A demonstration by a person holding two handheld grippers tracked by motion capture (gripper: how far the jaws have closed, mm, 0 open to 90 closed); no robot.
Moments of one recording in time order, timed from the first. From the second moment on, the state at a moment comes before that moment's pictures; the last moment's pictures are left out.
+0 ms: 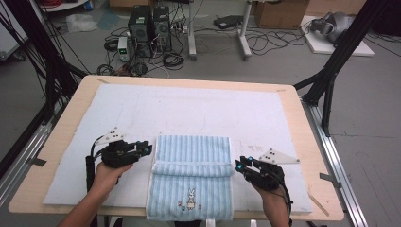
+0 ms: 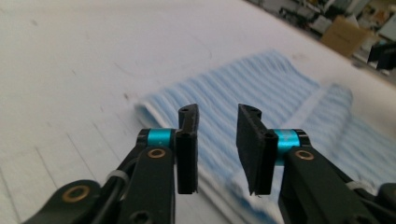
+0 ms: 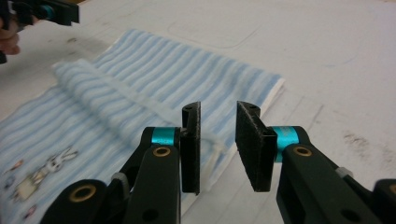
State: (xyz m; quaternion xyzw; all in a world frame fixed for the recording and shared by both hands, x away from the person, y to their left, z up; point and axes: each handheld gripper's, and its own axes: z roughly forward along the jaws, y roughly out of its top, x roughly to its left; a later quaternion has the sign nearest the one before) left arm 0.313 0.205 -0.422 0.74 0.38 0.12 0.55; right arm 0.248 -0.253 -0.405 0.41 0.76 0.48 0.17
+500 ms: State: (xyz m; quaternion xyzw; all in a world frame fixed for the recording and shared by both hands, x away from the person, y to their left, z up) left arm 0.360 0.172 -0.452 0.79 0.41 0.10 0.44; right arm 0.331 -0.219 -0.447 0.47 0.78 0.38 0.16
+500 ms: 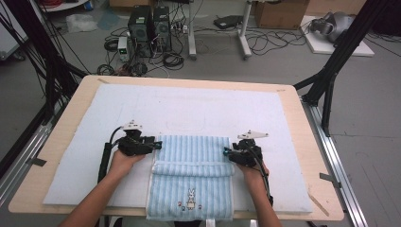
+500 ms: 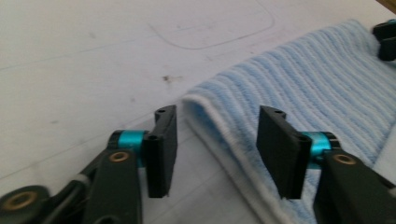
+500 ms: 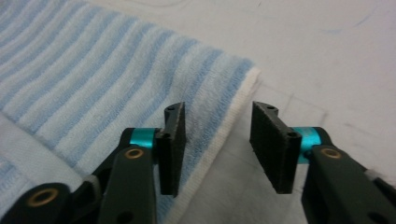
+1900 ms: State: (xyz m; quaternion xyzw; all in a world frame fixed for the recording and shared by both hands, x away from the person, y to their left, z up) left arm 0.418 0.180 -0.432 0.76 0.41 0.08 0.50; right arm 0.399 -0.223 -0.431 0.47 0.76 0.42 0.13
